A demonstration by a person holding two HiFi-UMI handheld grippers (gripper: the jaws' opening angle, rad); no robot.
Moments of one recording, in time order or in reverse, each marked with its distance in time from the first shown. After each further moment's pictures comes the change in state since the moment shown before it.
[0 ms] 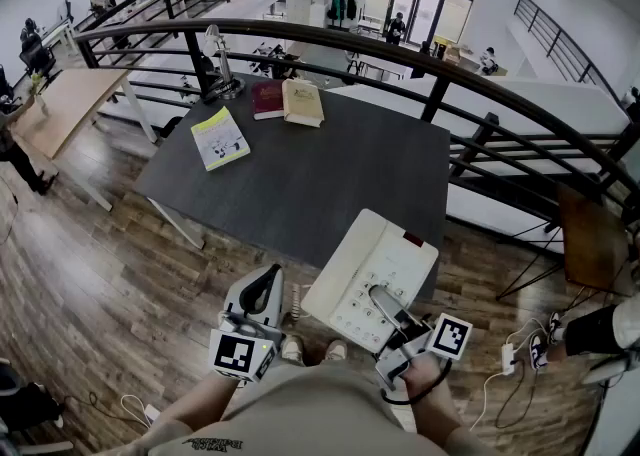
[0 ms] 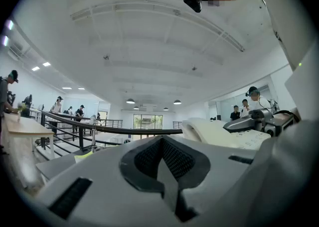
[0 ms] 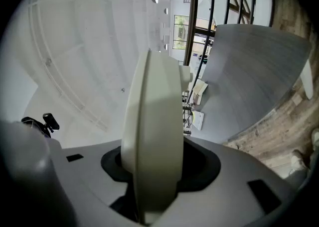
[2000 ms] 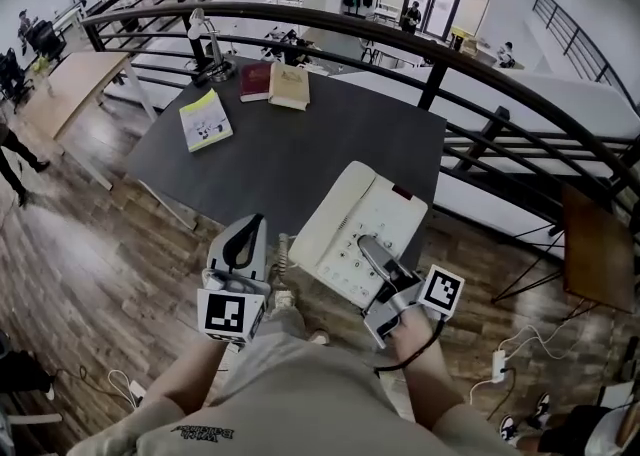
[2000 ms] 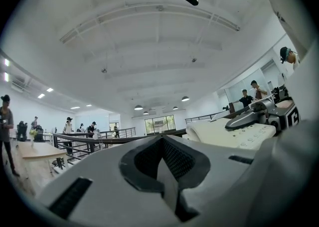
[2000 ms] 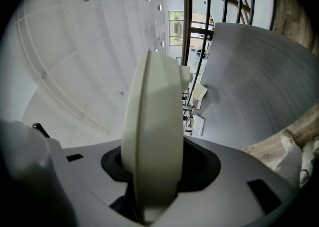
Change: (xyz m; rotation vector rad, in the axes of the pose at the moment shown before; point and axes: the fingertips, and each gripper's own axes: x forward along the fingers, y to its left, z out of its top) left arm 0.094 -0.042 0.008 0.162 -0.012 0.161; right arm -0.003 -0.035 0.117 0.060 0.034 0.020
